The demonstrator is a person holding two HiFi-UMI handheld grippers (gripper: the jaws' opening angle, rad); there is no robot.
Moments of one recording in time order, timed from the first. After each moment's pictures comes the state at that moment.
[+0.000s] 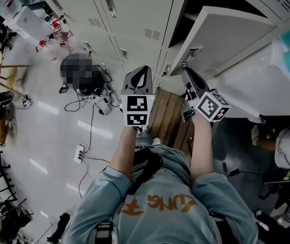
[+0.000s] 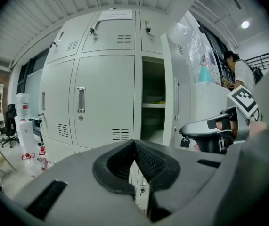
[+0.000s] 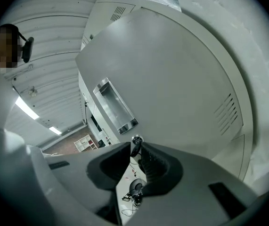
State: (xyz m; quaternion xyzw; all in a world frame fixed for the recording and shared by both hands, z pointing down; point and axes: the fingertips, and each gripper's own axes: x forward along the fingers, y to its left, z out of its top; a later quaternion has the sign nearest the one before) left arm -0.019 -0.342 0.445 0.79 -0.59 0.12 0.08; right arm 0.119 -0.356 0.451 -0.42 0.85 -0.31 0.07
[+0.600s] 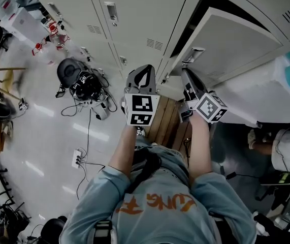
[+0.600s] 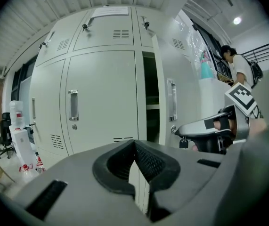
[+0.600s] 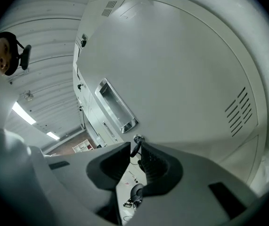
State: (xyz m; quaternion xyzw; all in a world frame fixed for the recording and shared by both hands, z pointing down) left arm -0.025 -0.392 0.434 0.81 -0.58 0.13 0.05; right arm 0.103 -0.402 0.448 -0.43 0.84 -0.32 0.10
